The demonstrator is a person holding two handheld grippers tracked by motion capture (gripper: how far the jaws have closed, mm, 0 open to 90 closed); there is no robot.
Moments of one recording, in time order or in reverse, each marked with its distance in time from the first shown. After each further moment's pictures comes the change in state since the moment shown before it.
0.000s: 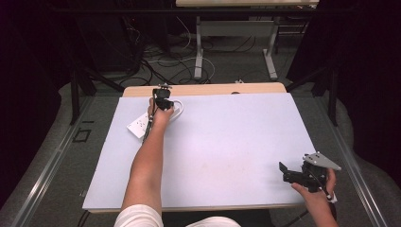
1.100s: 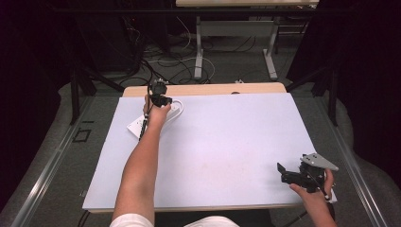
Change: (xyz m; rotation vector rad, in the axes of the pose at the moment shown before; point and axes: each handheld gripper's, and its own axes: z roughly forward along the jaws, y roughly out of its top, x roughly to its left) left arm 0.000 0.008 -0.036 -0.041 -0.041 -0.003; right arm 0.004 -0.001 0.003 -0.009 0.002 -0.022
